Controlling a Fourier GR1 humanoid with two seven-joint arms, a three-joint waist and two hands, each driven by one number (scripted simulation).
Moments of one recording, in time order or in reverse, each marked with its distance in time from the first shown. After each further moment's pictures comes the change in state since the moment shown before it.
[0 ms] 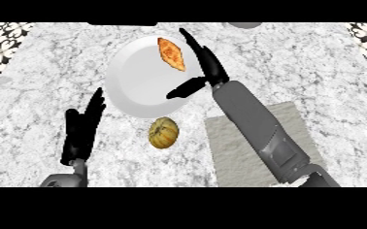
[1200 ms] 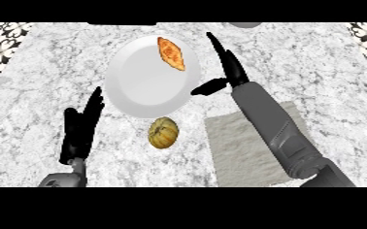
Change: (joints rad) left arm -0.005 -0.004 0.015 -0.001 -0.012 -0.010 0.001; right arm -0.021 -0.053 -0.077 0.238 0.069 -0.056 -0.128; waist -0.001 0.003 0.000
